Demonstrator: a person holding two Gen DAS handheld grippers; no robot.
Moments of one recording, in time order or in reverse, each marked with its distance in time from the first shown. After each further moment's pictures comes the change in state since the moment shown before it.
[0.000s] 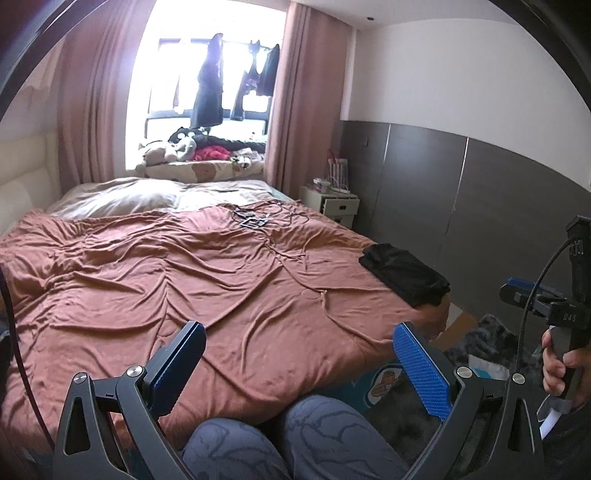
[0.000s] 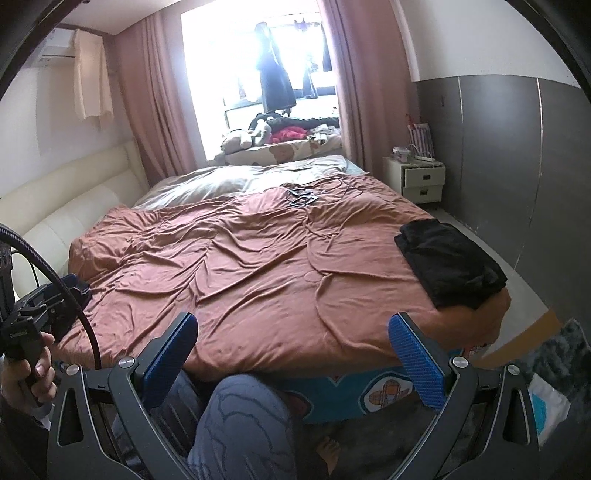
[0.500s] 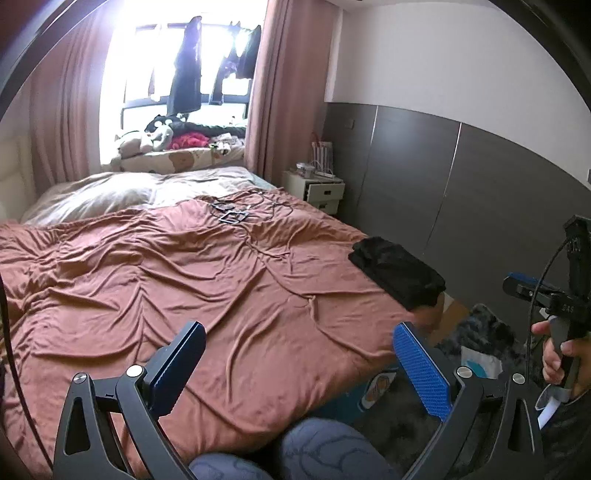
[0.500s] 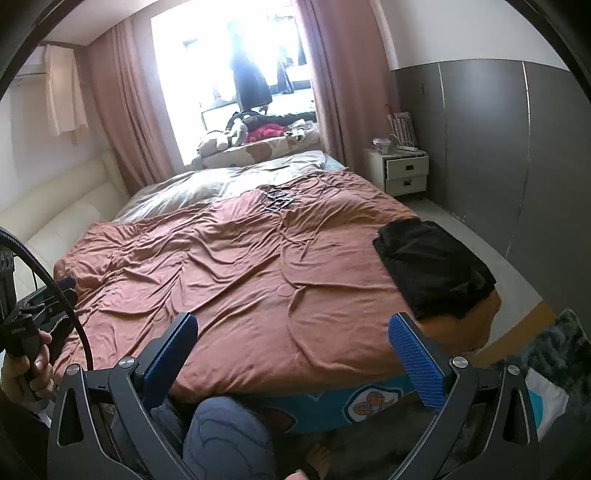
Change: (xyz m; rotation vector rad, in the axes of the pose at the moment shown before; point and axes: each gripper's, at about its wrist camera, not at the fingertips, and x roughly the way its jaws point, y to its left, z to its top) left arm 0.065 -0.002 0.057 0.037 0.082 -0.060; right arm 0.024 -0.033 0.044 0.064 0.032 -0.033
